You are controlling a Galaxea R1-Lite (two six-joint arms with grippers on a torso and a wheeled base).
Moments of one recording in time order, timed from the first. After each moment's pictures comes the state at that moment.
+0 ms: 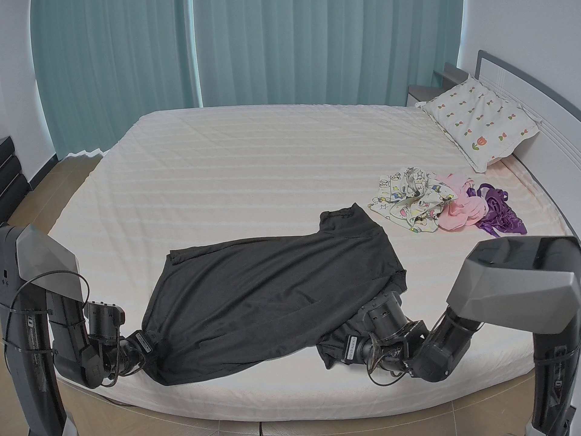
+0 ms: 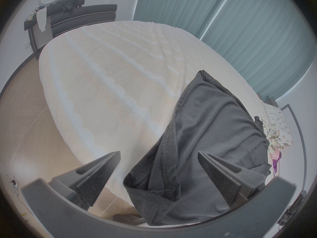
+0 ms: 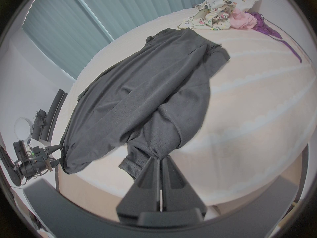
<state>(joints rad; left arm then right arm) 0.02 2.35 -0.23 -1.28 0.05 -0.68 0.66 2.34 -0.77 -0.70 -0.18 0.74</state>
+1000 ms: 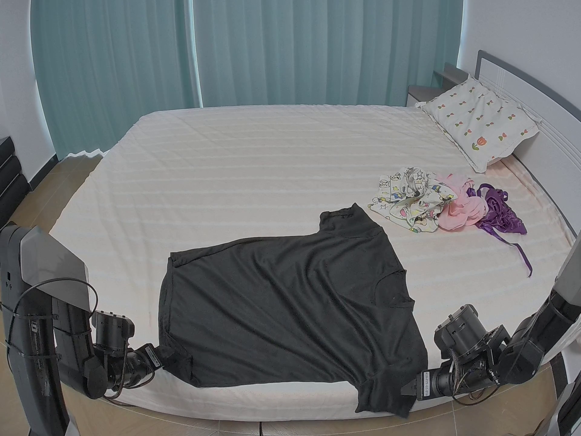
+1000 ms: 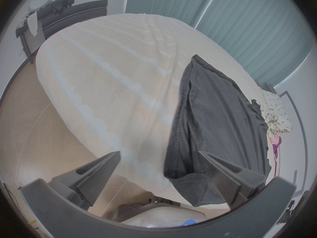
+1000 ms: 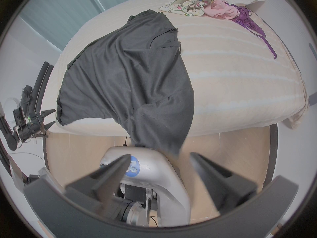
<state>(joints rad) -0.06 2.34 -0.15 -1.28 0.04 -0.68 0.57 1.91 -0.37 -0.36 -0.09 0.59</state>
